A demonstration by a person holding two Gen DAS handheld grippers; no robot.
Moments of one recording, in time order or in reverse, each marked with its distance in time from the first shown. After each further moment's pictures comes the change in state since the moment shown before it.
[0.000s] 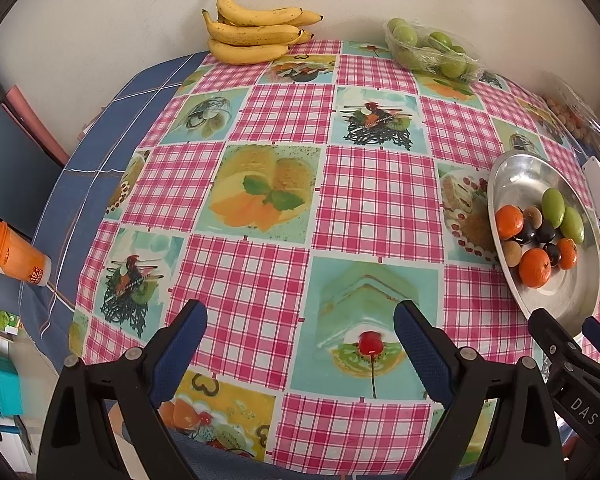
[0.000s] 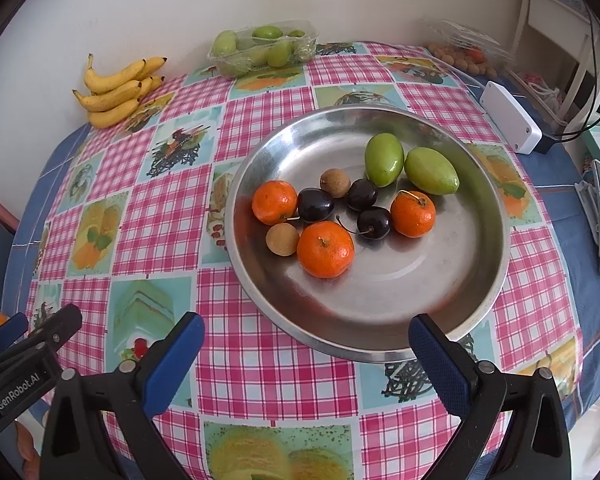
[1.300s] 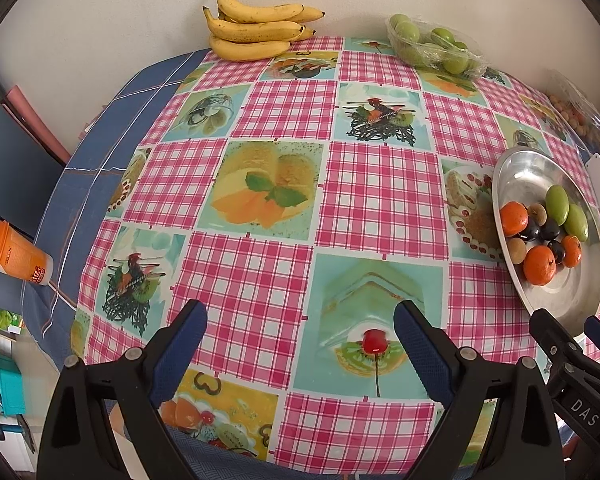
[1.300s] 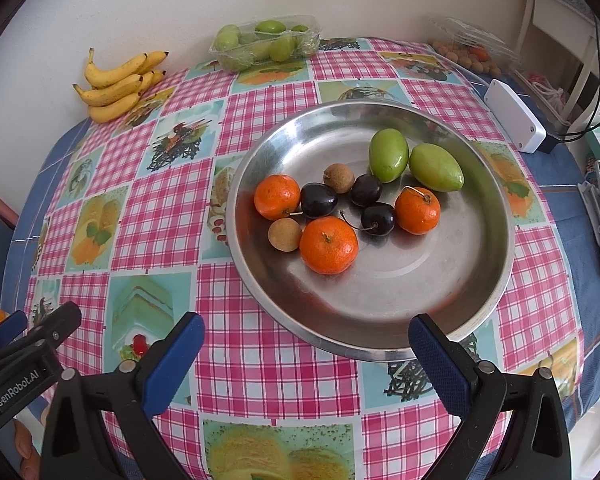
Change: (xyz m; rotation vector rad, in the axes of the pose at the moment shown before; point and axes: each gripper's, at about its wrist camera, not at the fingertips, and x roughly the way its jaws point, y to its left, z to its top) left arm 0.003 0.000 -0.001 0.005 0.009 0.010; right arm 0.003 0.003 -0.002 -0.006 0.009 0.000
